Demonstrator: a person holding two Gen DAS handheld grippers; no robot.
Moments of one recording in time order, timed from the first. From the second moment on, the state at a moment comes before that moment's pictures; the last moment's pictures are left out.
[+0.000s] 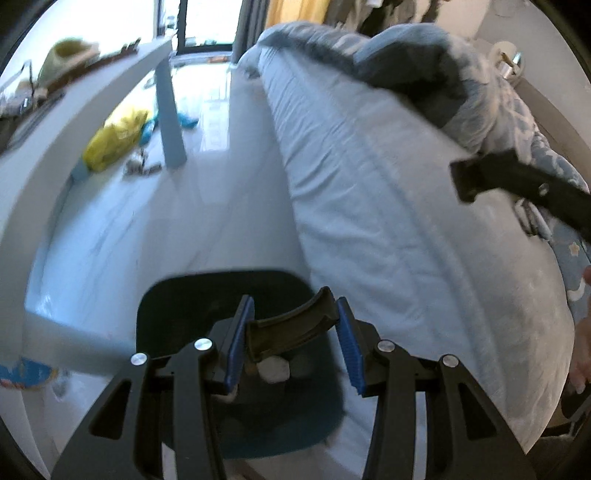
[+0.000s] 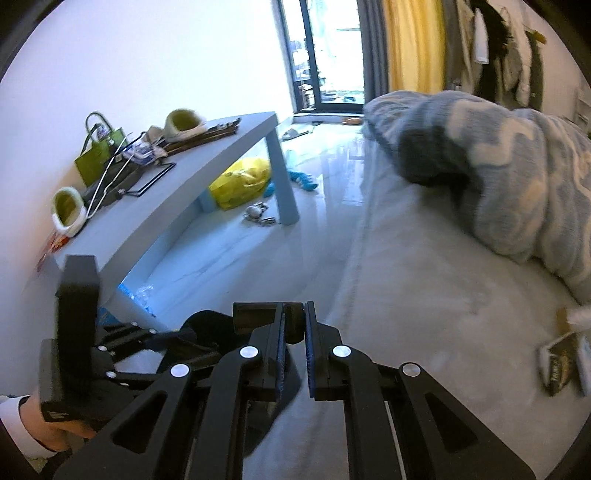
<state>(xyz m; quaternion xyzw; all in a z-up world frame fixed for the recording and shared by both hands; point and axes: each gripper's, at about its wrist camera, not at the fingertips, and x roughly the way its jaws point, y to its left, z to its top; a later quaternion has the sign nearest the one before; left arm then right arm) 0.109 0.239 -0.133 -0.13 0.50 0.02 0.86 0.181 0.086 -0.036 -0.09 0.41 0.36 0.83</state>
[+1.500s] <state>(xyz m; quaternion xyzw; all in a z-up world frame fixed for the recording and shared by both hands) 0.048 0.326 -0.093 -0.15 0.42 0.05 0.89 0.148 0.210 -0.173 -0.19 0.54 0.37 0.73</state>
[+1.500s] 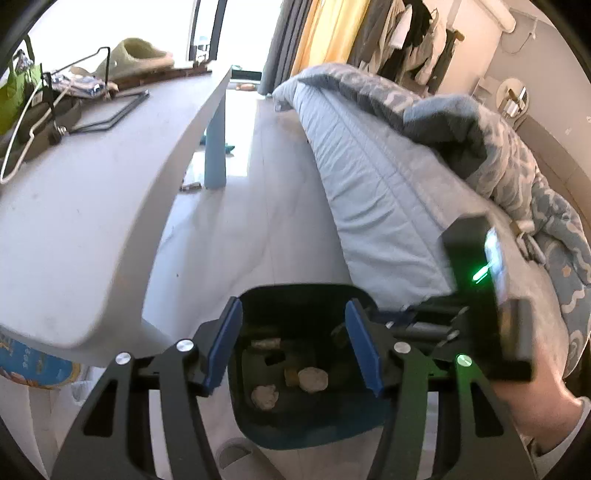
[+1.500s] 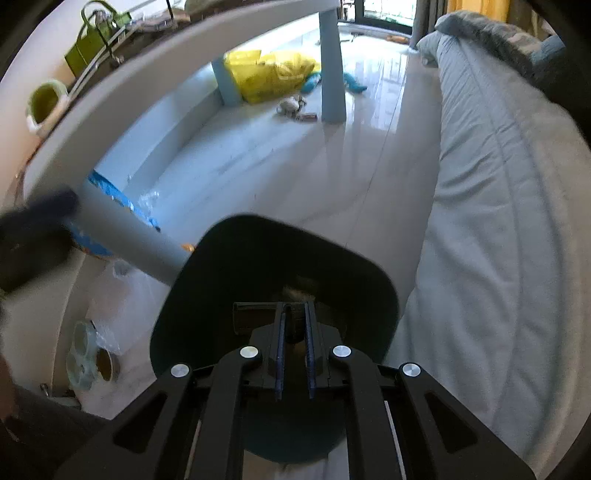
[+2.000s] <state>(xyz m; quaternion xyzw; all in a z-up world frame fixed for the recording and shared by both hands) 0.048 0.313 -0.022 -0.18 0.33 0.03 0.92 0.128 0.219 -0.231 -0.26 0.59 0.35 0.68</state>
